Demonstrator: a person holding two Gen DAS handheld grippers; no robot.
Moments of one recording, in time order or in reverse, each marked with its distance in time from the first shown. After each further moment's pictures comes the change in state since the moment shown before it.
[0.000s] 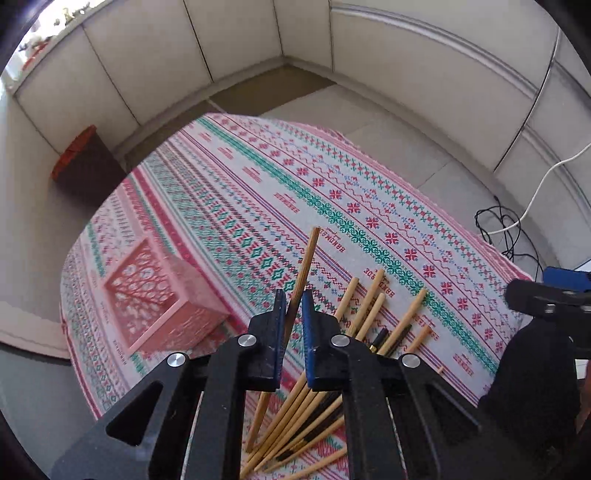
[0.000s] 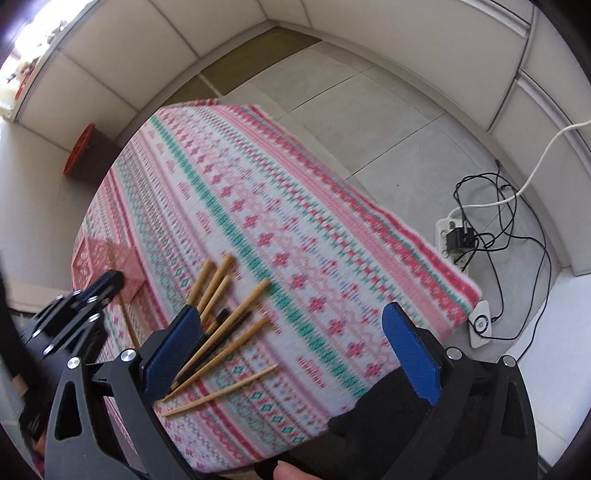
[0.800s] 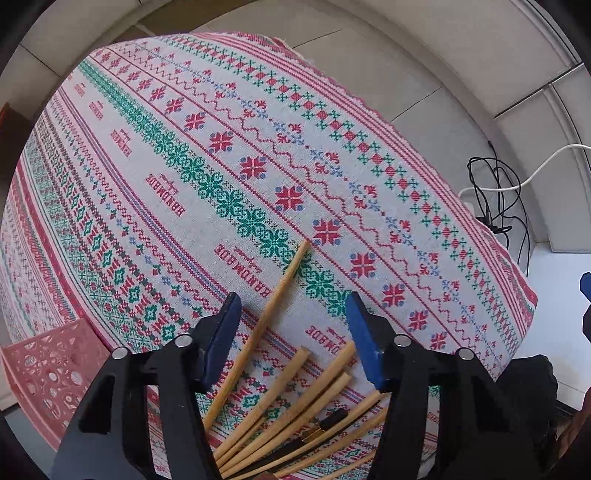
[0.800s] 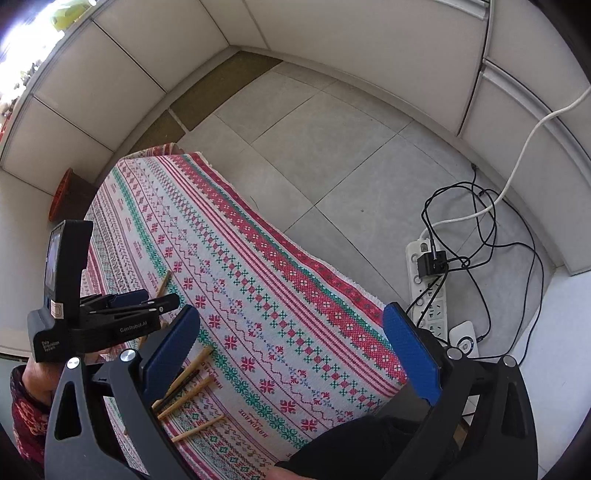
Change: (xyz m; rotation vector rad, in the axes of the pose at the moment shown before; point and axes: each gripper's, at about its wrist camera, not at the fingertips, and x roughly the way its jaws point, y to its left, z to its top) left arm 0.185 -0.093 0.088 0.065 0.448 -0.170; right arm 0.009 -0.081 0.046 0.120 -0.080 -0.015
